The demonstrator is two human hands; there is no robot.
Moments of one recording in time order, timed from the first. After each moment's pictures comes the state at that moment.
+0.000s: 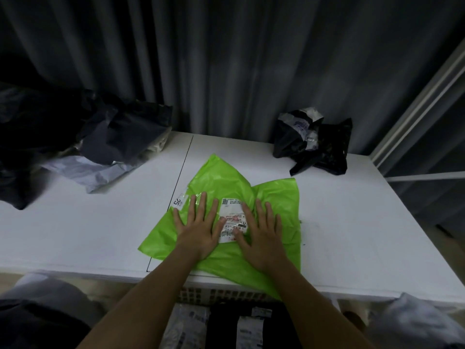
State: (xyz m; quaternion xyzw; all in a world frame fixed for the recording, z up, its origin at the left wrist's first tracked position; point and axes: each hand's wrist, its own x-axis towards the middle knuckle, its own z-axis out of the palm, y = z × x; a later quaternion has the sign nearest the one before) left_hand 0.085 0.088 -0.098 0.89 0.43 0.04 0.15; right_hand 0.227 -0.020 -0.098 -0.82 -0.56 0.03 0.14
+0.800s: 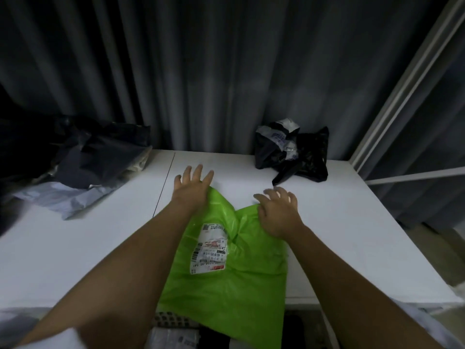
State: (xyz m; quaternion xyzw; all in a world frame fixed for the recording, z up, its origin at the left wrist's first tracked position) left_hand 0.154 0.152 -0.003 0.91 0.41 0.00 0.03; right_hand 0.311 -0.006 -0.018 -0.84 -0.54 -0.03 0.06
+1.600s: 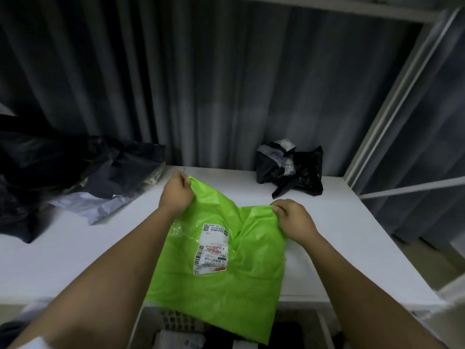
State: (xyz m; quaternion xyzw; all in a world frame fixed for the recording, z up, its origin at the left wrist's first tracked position) left_hand 0.104 0.146 0.040 0.73 0.49 0.33 0.33; right_hand 0.310 -0.044 0.026 -0.82 -0.48 0.06 0.29
